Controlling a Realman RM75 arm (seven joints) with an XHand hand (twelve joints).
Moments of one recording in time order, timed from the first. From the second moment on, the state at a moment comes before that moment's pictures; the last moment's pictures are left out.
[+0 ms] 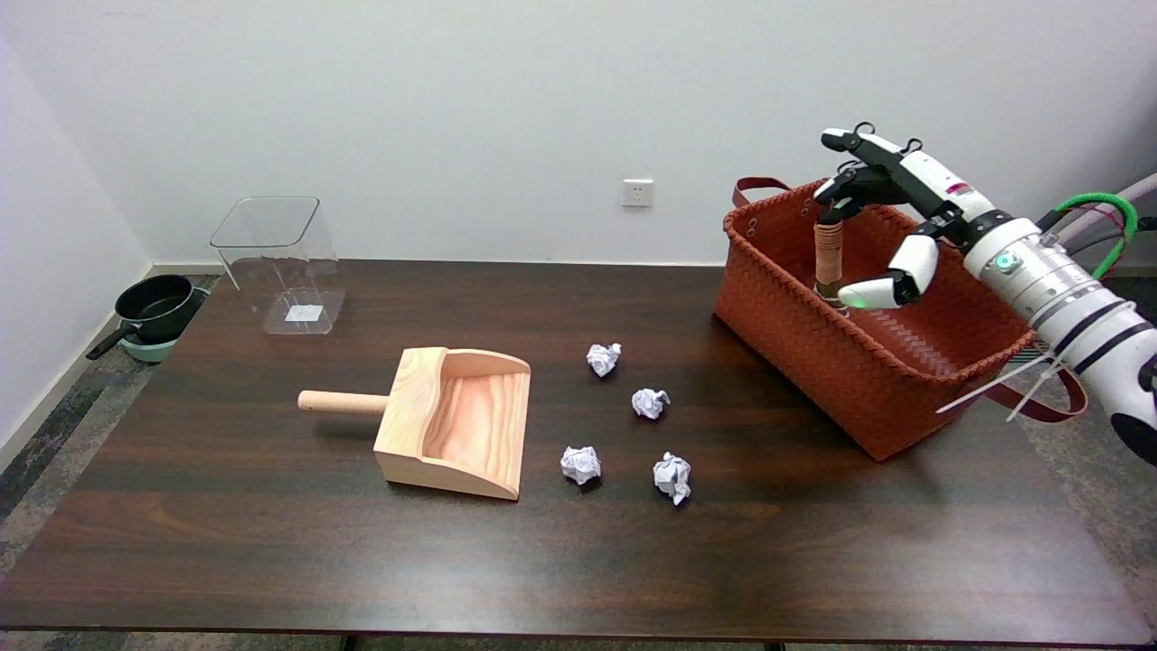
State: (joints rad) arm -0.25 -0.58 1.68 -1.34 0.49 -0.47 -1.94
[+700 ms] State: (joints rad) arm -0.13 -0.66 1.51 -1.27 0.67 -0.52 -1.84
